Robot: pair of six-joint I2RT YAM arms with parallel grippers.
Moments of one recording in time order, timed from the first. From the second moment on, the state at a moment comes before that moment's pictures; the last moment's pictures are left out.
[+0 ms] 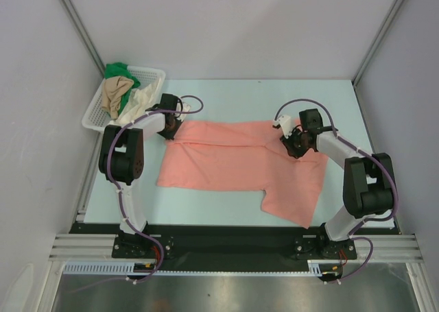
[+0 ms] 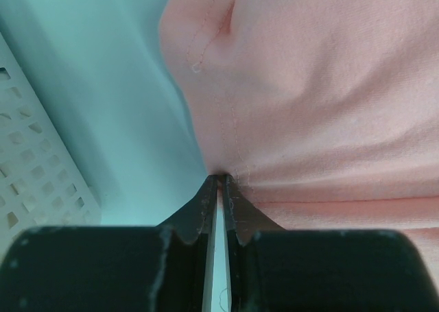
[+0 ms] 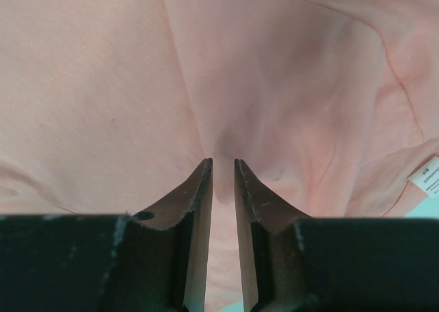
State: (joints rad) left arm -0.18 2.03 1.40 -0.46 -0.17 0.37; right arm 0.16 1.62 1.01 -0.43 -0.26 -0.62
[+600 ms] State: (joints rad) left arm -0.18 2.03 1.39 -0.45 -0.18 0.37; right arm 0.19 1.67 1.01 -0.44 -0.26 -0.64
